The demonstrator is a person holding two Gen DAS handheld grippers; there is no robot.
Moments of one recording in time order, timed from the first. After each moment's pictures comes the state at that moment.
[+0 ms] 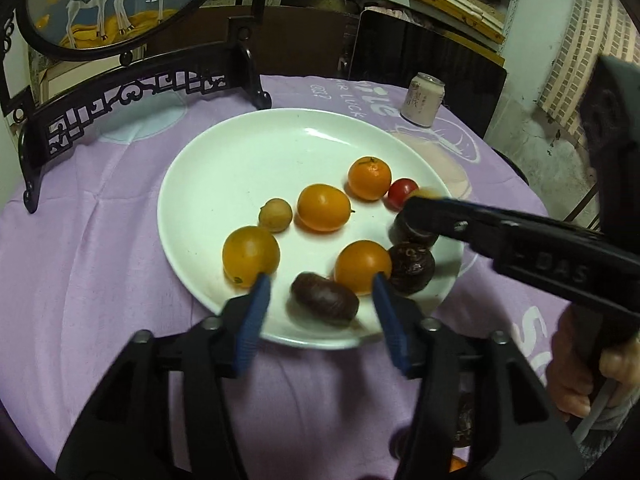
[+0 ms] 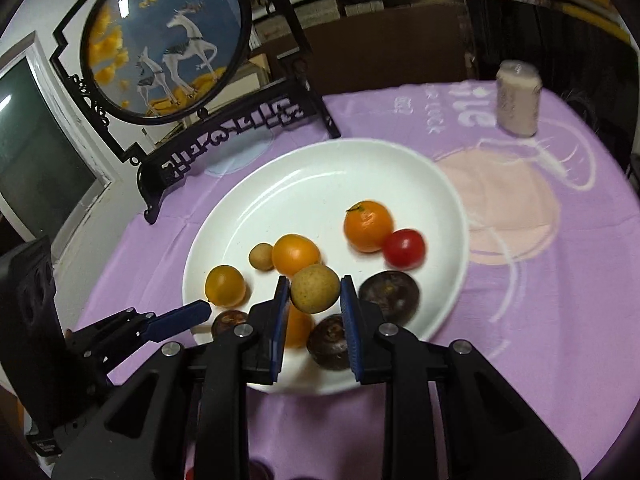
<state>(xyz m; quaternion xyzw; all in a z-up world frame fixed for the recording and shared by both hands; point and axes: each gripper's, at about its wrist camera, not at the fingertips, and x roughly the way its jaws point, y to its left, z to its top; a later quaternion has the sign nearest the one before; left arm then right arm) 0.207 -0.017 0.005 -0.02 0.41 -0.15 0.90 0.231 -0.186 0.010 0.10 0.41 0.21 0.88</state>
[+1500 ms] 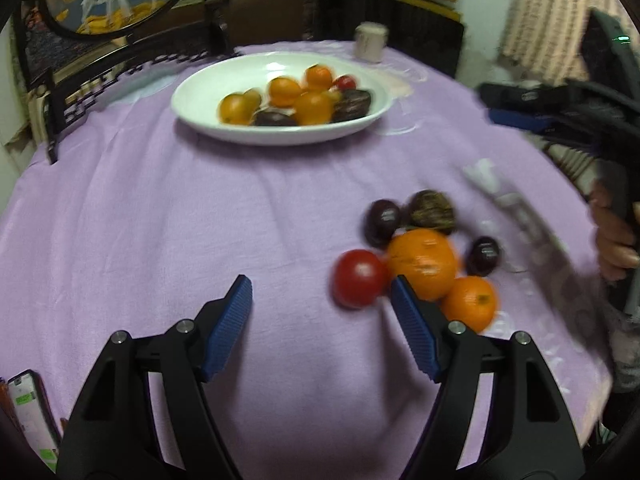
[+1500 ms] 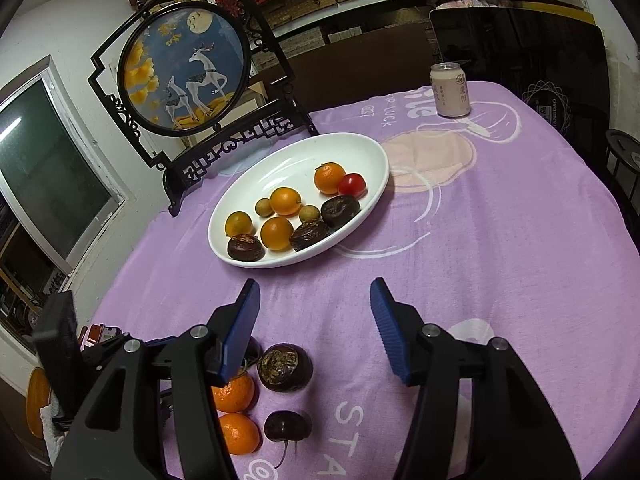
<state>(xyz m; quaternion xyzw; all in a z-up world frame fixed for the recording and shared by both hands) 0.071 -0.003 -0.024 0.05 0.43 -0.17 0.89 0.106 -0.257 0.022 0.13 0.37 0.20 0.90</state>
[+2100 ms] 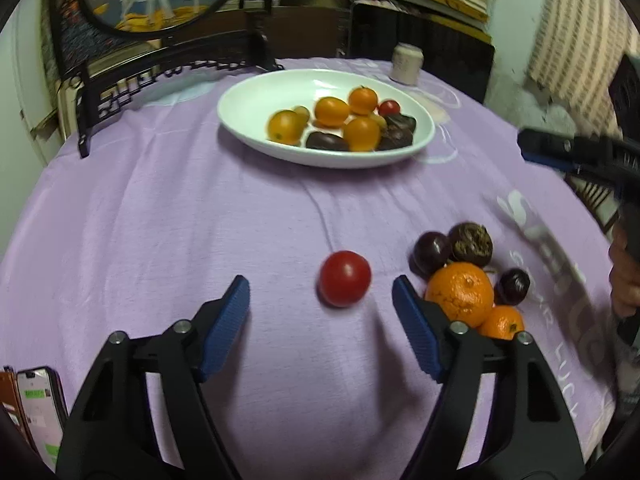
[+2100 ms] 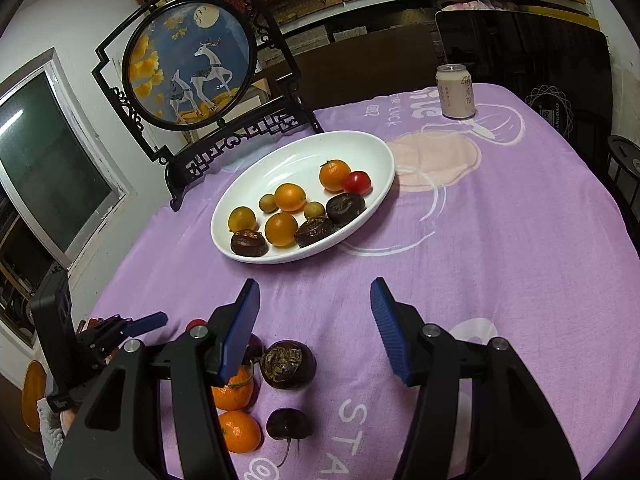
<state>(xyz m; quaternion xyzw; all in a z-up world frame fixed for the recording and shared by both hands) 0.079 0.008 -0.017 0.03 0.41 -0.14 0.90 0.103 -0.251 0.021 0.12 0.37 0.20 0.90</state>
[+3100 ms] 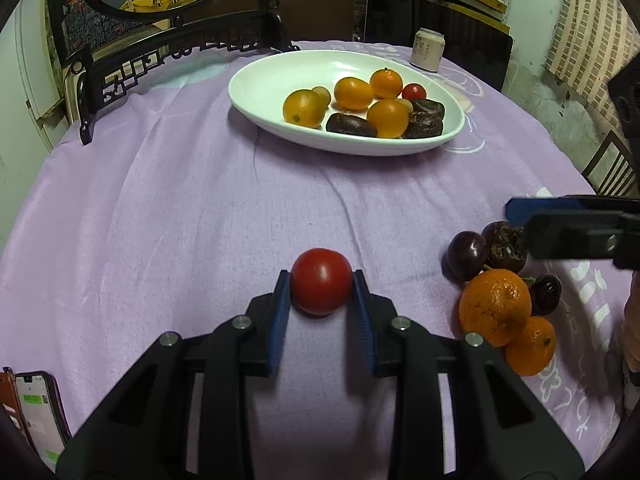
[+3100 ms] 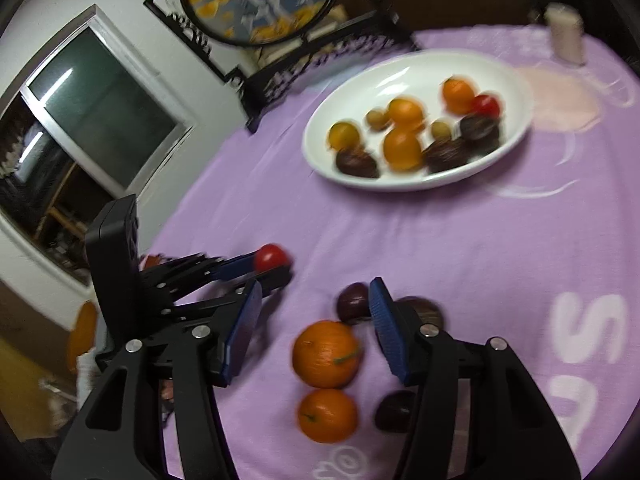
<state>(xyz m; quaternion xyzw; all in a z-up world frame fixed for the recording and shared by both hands) 0.097 0.016 -0.030 0.03 0.43 -0.11 0.90 0.114 -0.178 -0.005 0.11 0.47 0.36 0.80</state>
